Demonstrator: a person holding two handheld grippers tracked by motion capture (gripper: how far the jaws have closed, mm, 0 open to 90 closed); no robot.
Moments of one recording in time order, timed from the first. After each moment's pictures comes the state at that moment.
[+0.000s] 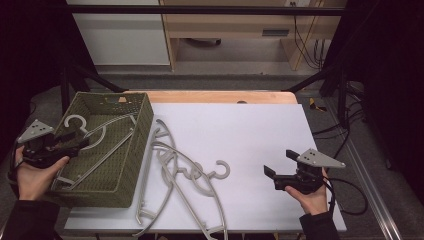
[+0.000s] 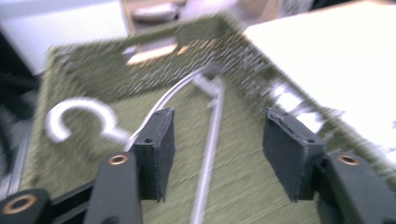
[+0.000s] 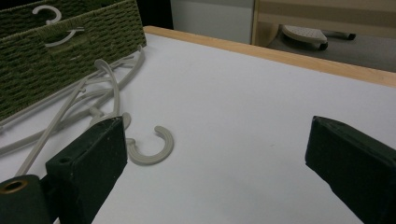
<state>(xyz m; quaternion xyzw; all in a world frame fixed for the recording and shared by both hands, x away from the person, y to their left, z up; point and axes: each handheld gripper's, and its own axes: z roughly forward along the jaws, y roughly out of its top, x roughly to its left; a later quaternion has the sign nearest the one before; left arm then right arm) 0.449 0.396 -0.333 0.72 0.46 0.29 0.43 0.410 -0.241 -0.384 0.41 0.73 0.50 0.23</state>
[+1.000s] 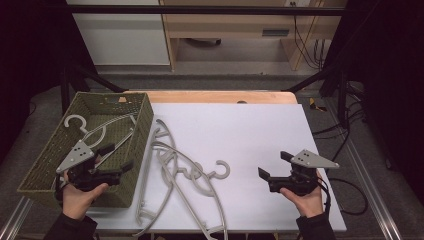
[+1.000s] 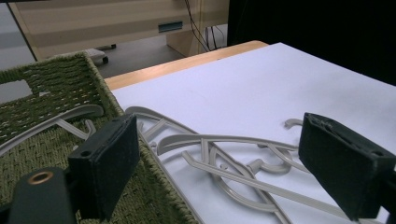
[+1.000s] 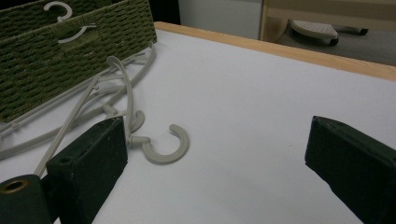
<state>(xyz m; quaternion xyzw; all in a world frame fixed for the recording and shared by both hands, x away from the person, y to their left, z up) 0.411 0.302 -0.358 0.73 0.36 0.25 0.52 0.406 -0.225 -0.382 0.40 0.73 0.50 0.22</state>
